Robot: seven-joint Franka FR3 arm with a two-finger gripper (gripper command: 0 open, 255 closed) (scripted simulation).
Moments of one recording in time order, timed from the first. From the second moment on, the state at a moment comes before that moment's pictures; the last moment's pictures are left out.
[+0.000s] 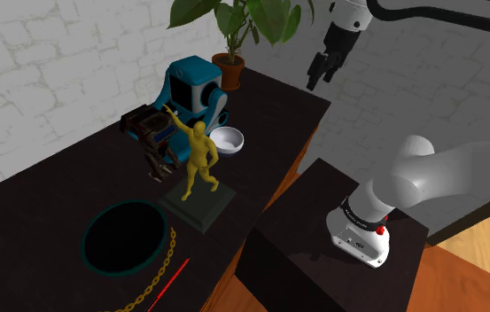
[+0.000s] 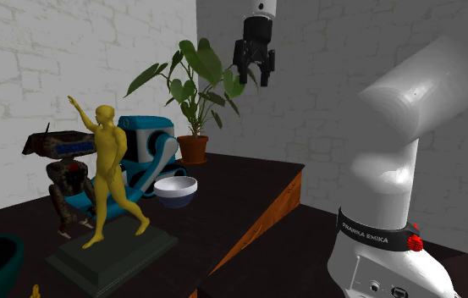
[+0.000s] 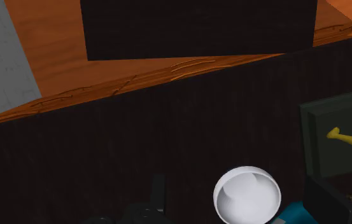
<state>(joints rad) 0.02 -0.83 -0.07 -2.43 -0.05 1.67 0.03</state>
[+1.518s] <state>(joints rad) 0.09 -0.15 -0.09 -2.45 0.04 2.40 0.02</state>
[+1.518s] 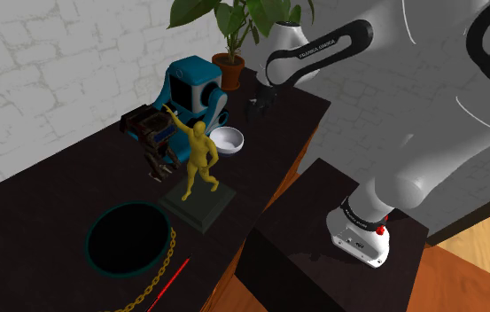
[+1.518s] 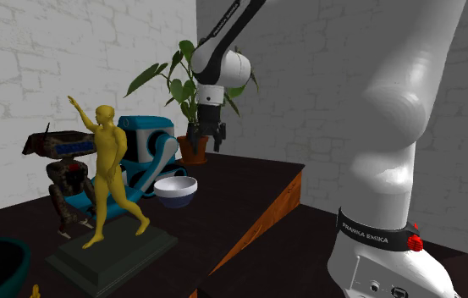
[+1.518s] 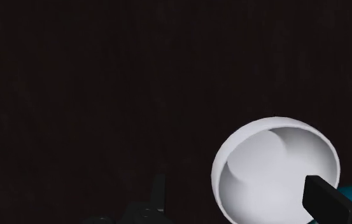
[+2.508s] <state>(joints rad) 0.10 0.23 -0.07 -2.31 0.13 2.63 -0.04</state>
